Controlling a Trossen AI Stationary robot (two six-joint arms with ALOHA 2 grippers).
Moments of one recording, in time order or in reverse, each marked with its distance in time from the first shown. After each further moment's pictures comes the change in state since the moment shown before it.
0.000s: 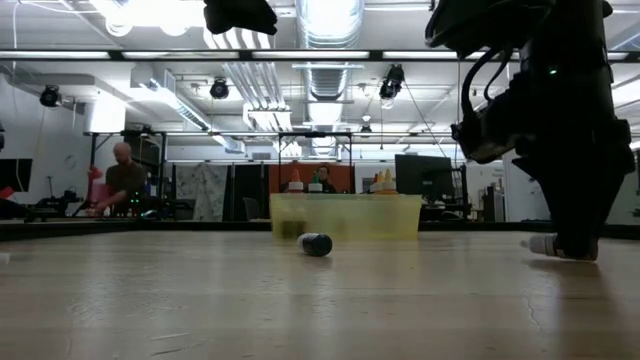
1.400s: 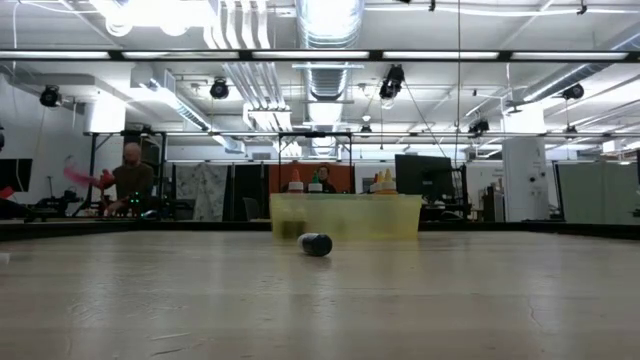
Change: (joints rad) left arm 0.000 -0.101 0.074 0.093 0.540 0.394; right arm -0.278 -0.085 0.822 -0.222 -0.076 -0.671
